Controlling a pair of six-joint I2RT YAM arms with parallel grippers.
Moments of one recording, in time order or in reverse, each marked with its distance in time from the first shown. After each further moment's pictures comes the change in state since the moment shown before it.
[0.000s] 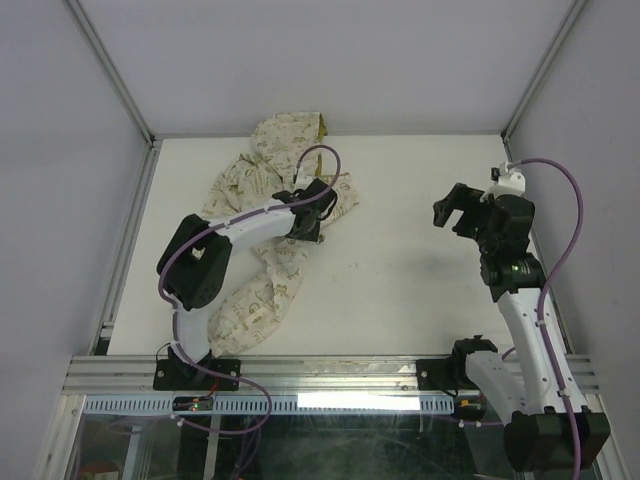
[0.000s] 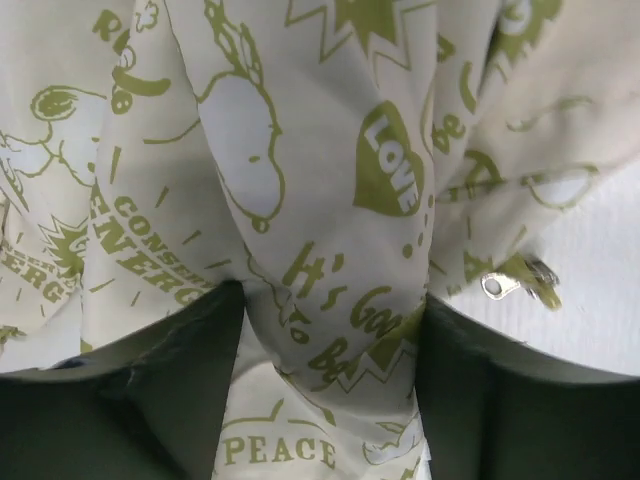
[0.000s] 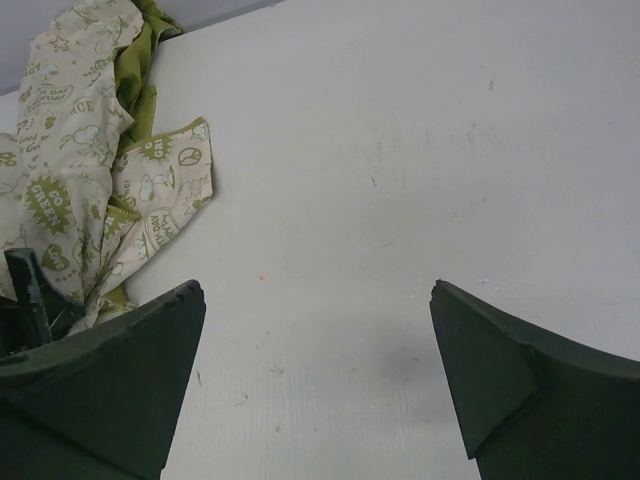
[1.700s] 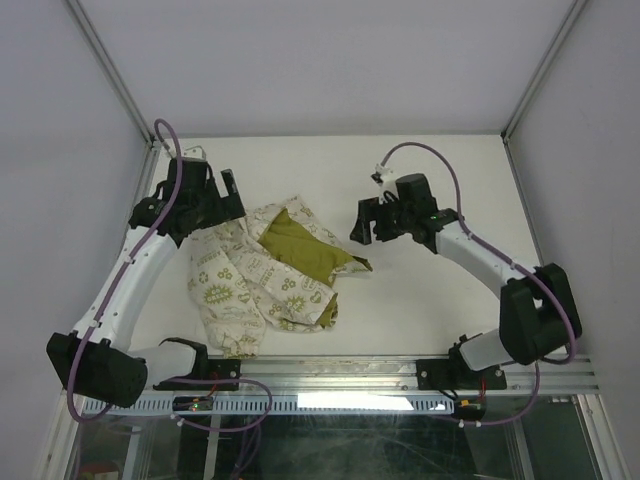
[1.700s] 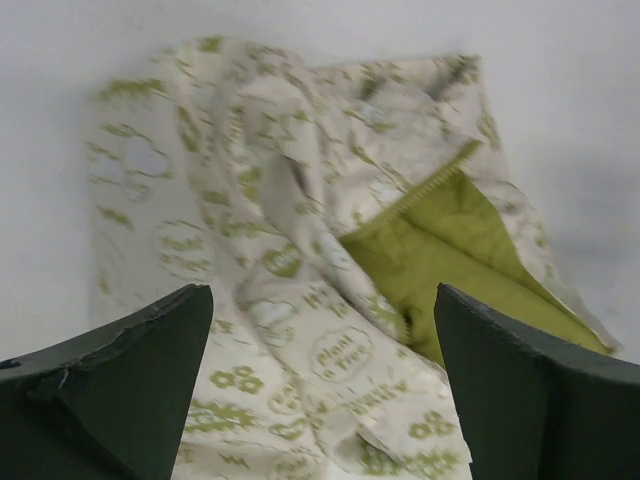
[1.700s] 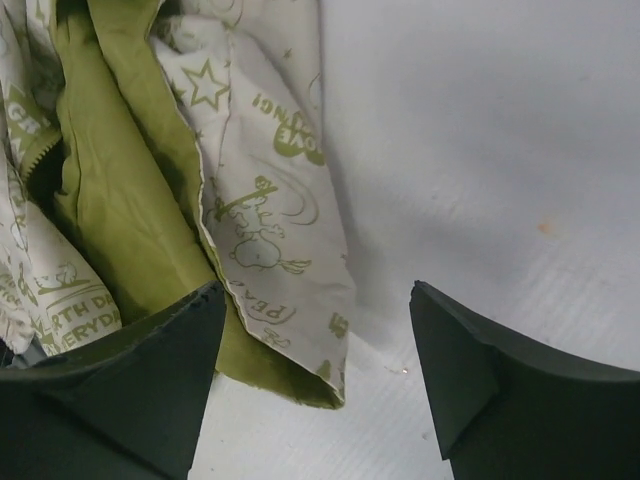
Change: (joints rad) left arm 0.493 -0.697 -0.171 -0.165 0.322 0.083; right arm 0.380 0.571 0.150 0.080 -0.299 -0.093
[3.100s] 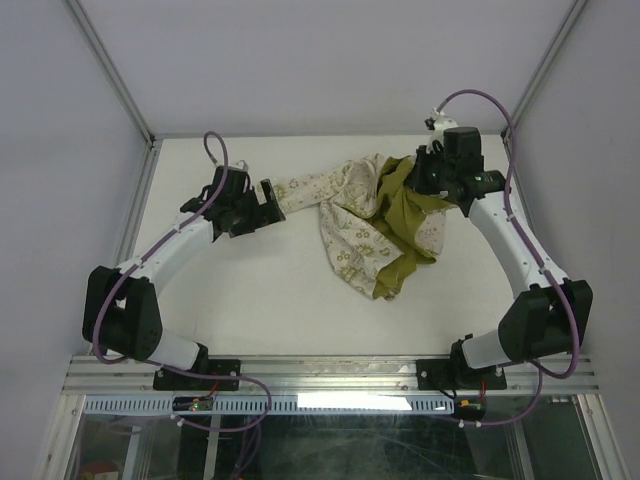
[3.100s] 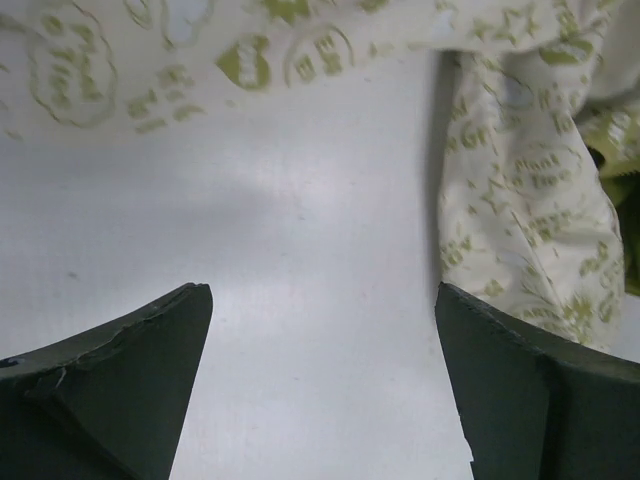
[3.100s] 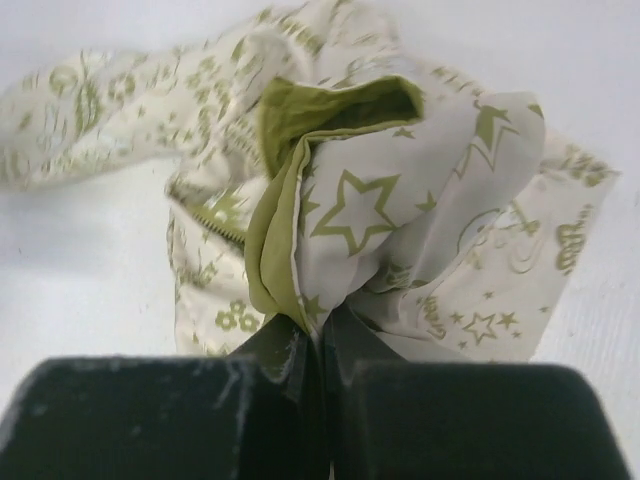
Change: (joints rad) left arm -0.085 0.252 -0.174 0.362 0.207 -0.156; right arm -0.220 0.040 0.383 -0.259 0.163 -0.024
